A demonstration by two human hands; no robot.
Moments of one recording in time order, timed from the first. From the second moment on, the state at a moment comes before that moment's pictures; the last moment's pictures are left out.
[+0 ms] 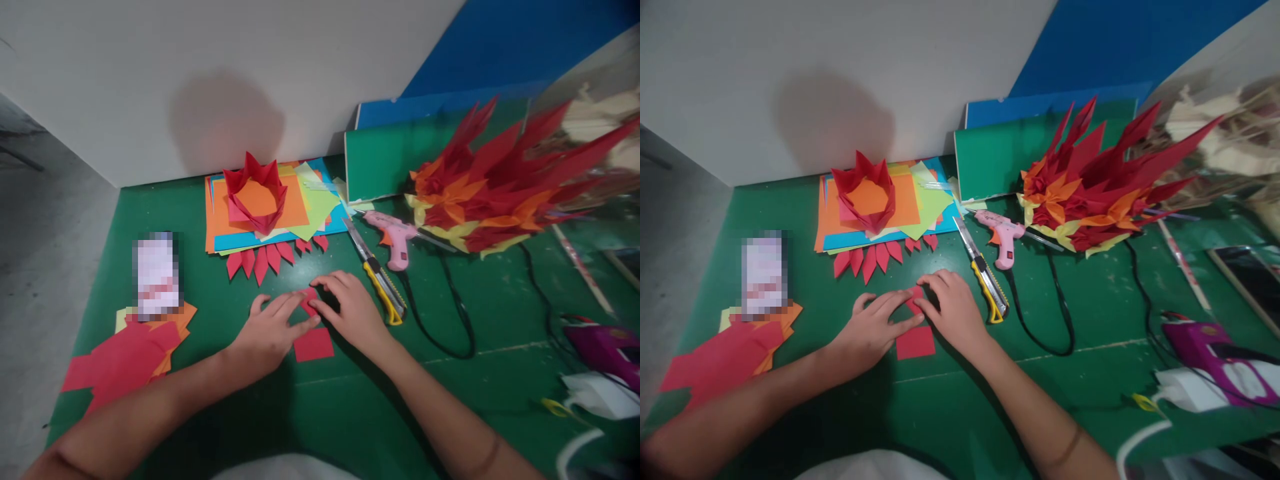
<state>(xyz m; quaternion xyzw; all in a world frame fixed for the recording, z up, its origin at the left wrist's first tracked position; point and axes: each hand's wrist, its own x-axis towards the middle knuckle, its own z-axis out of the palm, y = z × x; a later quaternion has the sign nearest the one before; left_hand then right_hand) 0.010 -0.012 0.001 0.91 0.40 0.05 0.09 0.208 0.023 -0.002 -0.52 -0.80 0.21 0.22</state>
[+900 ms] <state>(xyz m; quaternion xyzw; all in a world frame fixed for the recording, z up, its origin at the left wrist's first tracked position) 0.010 -0.012 -0.002 0.91 0.41 0.05 0.11 0.200 0.021 -0.005 -0.48 -0.79 0.28 0.26</state>
